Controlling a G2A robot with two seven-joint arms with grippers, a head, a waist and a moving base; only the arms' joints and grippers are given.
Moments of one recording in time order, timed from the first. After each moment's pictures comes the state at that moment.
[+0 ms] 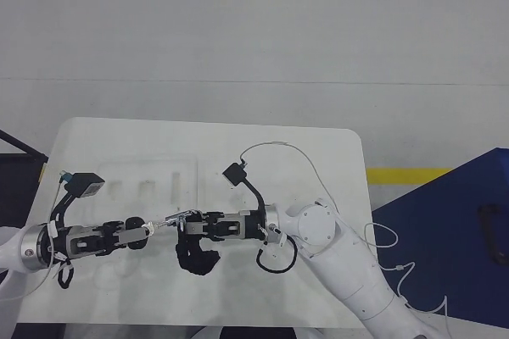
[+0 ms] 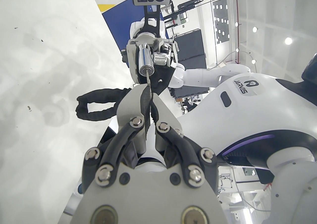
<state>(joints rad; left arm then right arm) 1.58 -0.82 -1.92 -1.85 -0.64 -0.33 -1.44 -0.93 -1.46 0.88 -1.47 0.18 -0.36 0.96</state>
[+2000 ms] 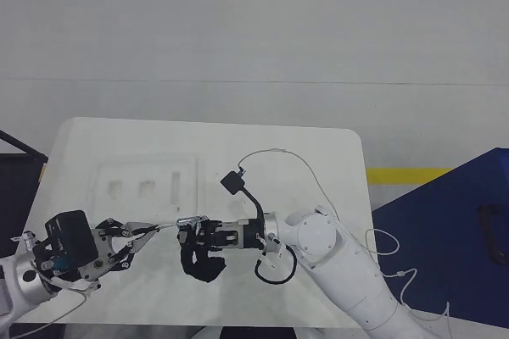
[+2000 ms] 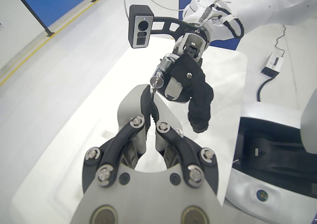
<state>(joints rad) 1.90 -0.91 -2.15 -2.33 0.85 -1.01 -0.29 -0.97 -1.43 0.85 -1.55 0.16 -0.32 0.93</state>
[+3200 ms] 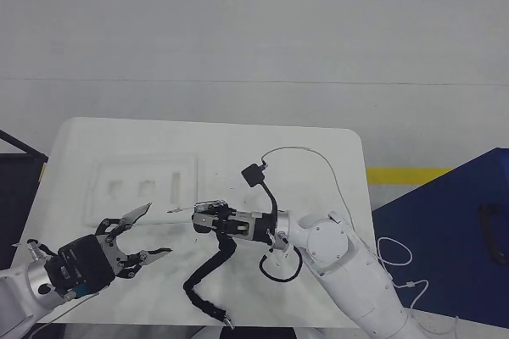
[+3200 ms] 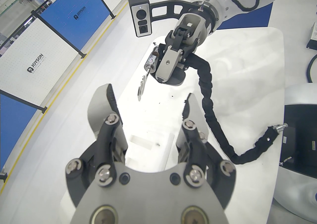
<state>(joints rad) 1.95 -0.95 -2.11 -2.33 1.39 -0.93 0.18 -1.05 -1.40 0.94 -1.64 0.01 -0.28 0.77</state>
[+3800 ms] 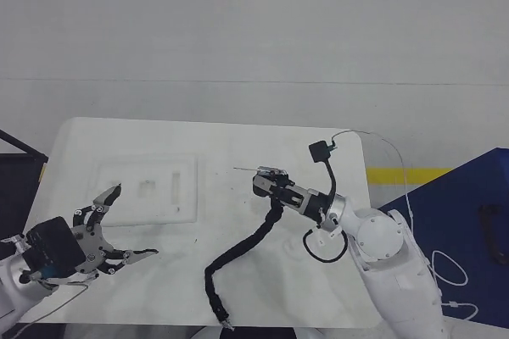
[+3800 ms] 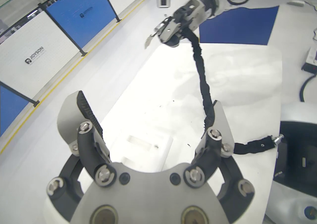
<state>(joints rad) 1.90 -0.94 -2.16 -2.21 1.12 -0.95 0.10 -1.17 -1.33 1.25 -1.81 -0.11 -0.15 0.78</state>
